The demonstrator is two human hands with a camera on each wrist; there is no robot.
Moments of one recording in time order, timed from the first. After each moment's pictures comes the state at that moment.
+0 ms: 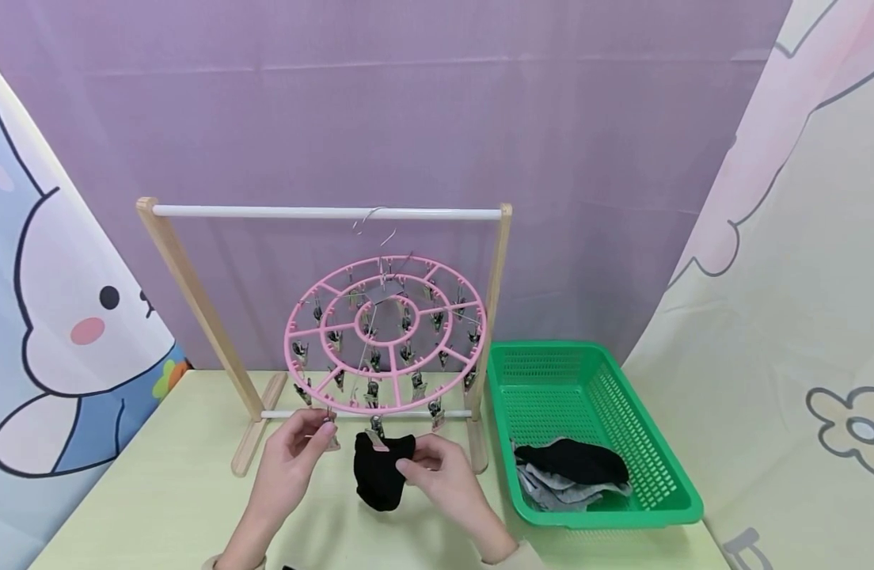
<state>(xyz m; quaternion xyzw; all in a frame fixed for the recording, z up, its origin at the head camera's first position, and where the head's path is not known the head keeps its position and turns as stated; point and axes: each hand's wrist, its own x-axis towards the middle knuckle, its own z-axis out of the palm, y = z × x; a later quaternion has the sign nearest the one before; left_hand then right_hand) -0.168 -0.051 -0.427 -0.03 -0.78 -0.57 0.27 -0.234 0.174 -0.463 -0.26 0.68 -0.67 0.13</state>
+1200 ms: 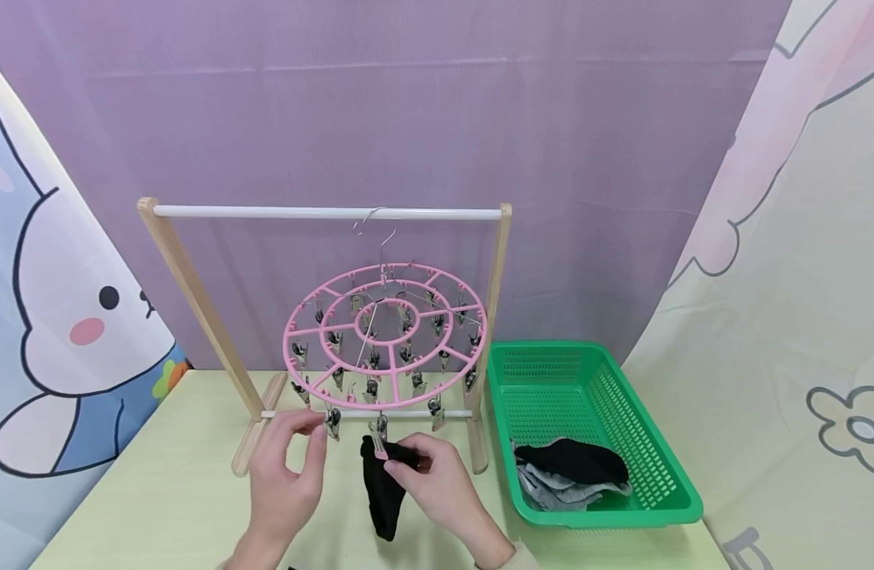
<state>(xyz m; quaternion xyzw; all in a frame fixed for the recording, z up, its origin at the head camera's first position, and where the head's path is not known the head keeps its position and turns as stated) -0.169 -0.035 -0.419 -0.16 -0.75 -0.36 0.54 -0.220 0.169 -0.437 -0.28 0.73 -0.62 0.09</state>
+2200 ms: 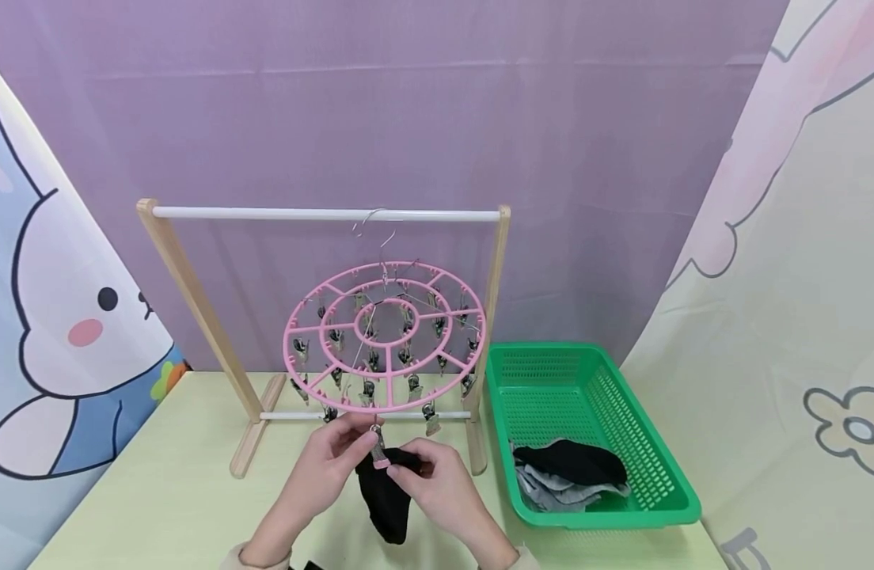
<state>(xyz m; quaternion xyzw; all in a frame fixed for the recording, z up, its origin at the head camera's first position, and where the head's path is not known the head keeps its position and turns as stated) -0.179 -0.018 -0.414 -0.09 -0.81 -0.56 0.15 -0.221 0.176 -0.441 -0.32 0.70 -0.63 0.09</state>
